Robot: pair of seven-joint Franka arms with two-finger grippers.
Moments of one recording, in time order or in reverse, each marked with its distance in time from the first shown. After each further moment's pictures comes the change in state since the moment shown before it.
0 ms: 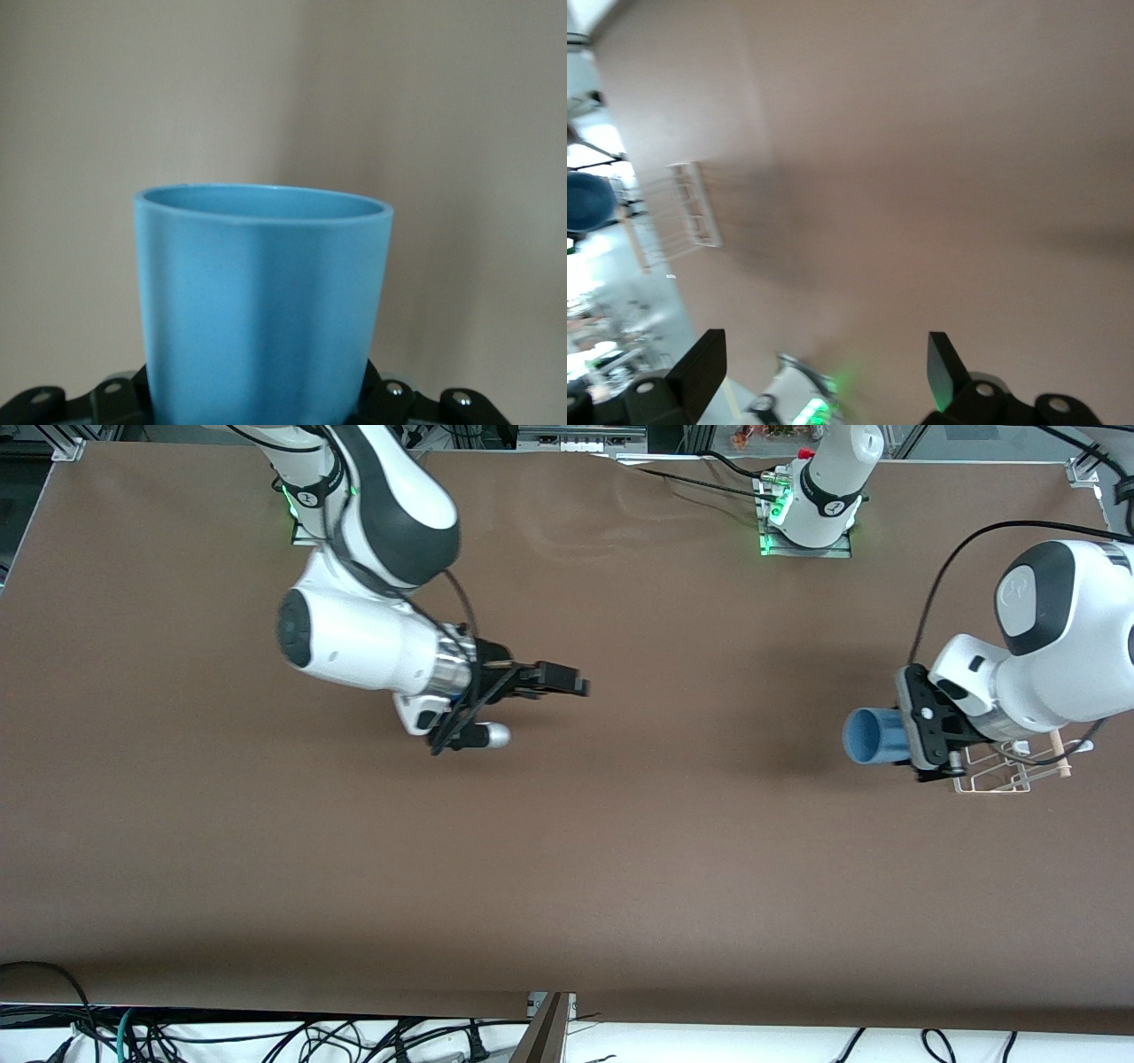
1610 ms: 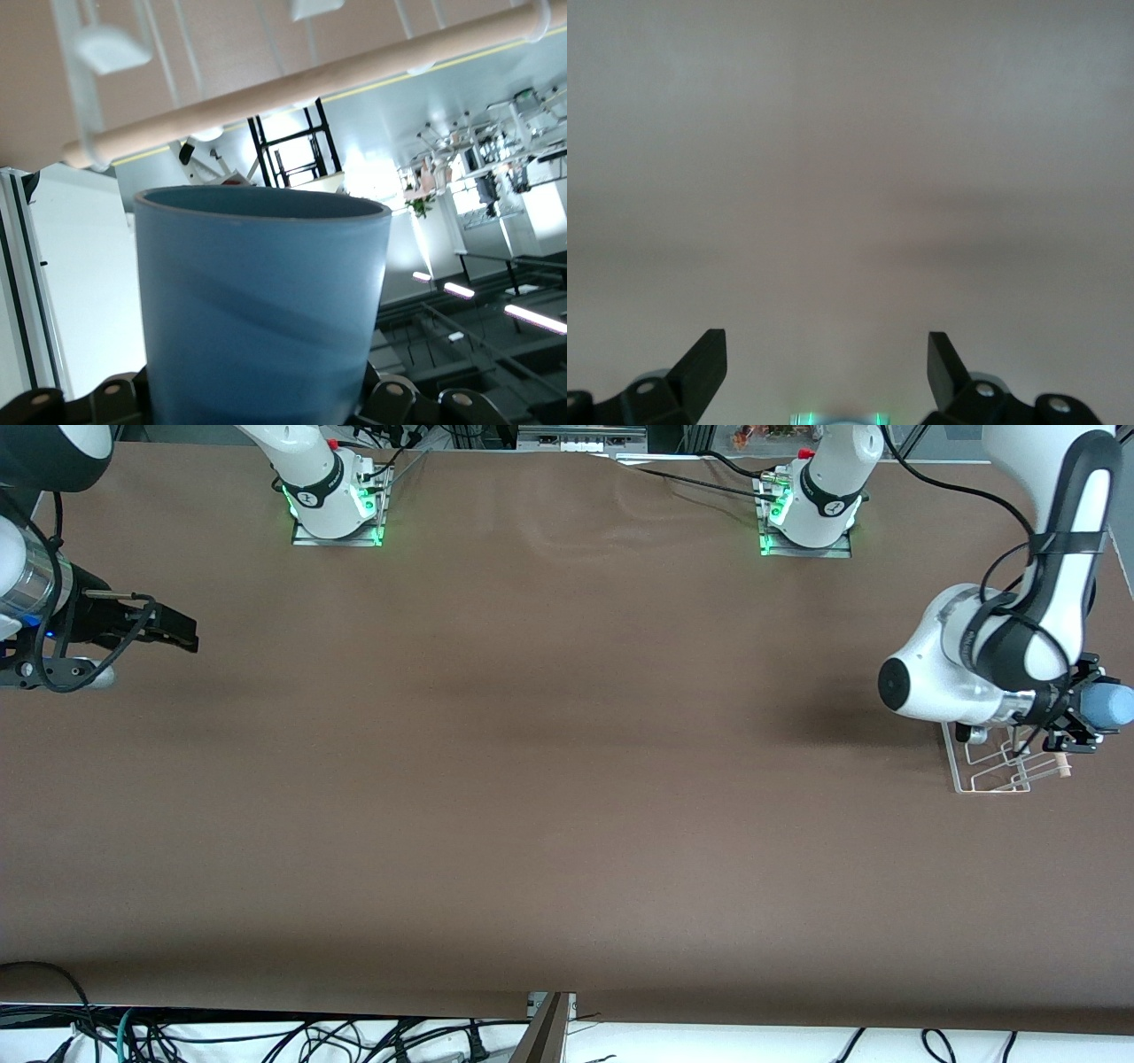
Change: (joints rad) left arm 0.048 0.027 -0.046 -0.411 1.483 -0.181 -0.431; right arm -0.562 -0.389 0.129 -0.173 -0.807 -0.381 -0.282
